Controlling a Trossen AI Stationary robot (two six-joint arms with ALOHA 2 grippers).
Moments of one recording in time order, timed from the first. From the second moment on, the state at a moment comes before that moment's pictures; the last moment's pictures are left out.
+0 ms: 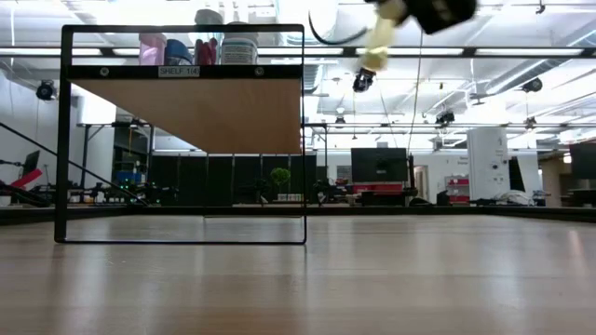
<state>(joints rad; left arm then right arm) -0.62 0.79 0.76 0.34 -0.82 0.30 0.18 1.68 1.65 -1.09 -0.20 1.10</state>
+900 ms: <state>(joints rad) -0.62 0.80 0.76 0.39 -0.82 0.29 0.02 2.09 2.24 -1.34 -0.11 0.66</state>
